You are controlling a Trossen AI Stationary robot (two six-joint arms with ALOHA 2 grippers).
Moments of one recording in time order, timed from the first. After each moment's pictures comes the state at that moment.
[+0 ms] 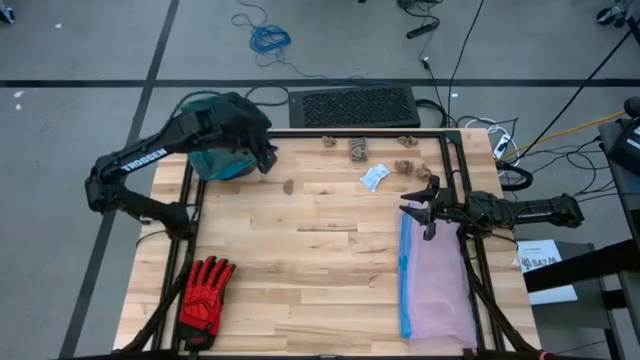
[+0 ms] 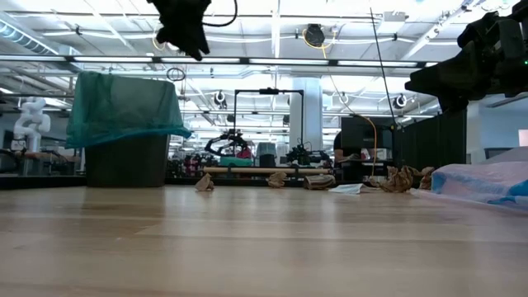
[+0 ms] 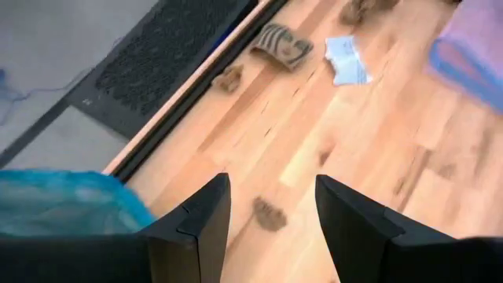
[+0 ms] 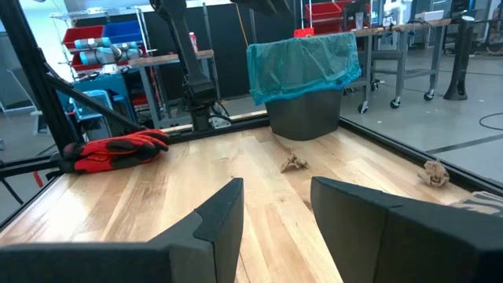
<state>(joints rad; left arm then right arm) 0.44 1.30 1.43 -0.98 -0.10 -0.13 0.07 0.07 0.01 0.05 0.28 0.15</state>
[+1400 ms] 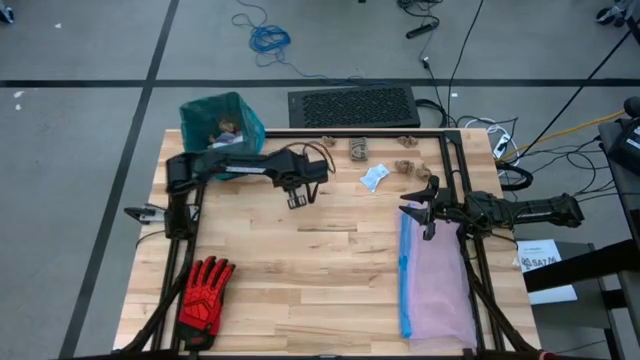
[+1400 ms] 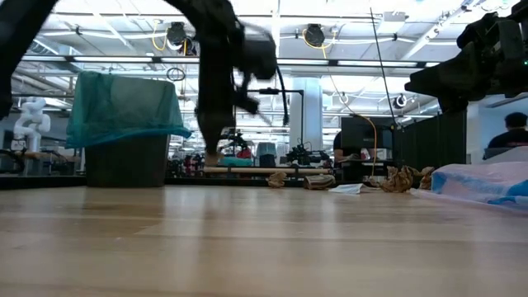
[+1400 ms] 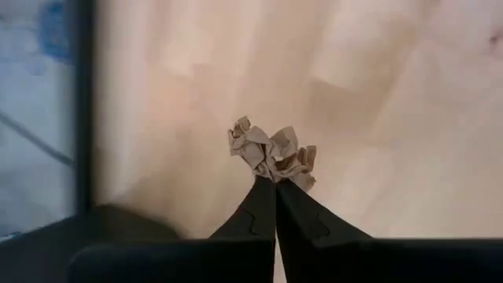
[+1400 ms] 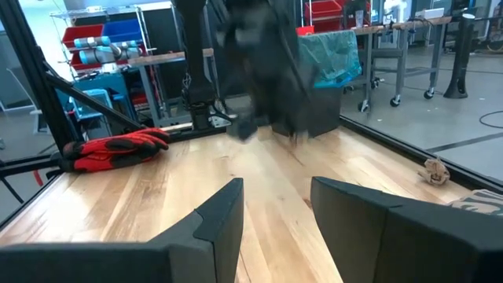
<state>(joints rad) 0.25 1.88 1.46 -1.05 -0.43 -0.05 0.07 0.07 0.01 0.05 0.28 0.15</state>
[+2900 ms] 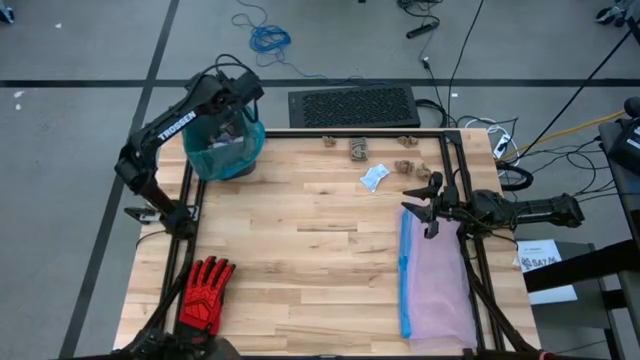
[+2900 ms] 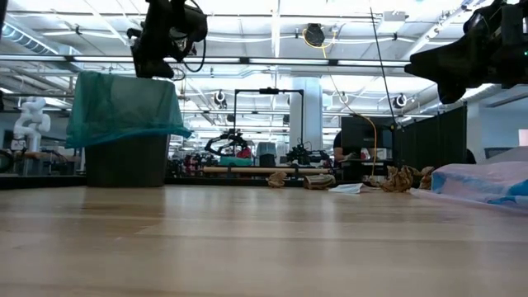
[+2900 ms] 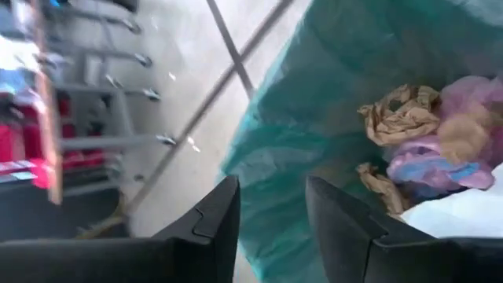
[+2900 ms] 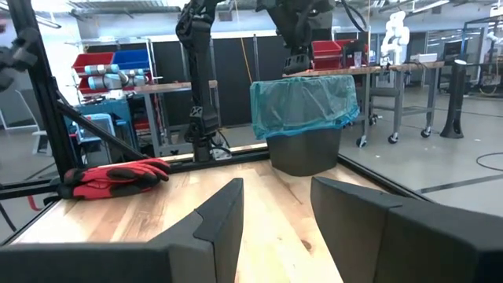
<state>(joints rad) 0.82 1.59 1.66 -1.48 -0.80 -0.04 0.07 0.07 0.01 0.18 0.28 0.07</state>
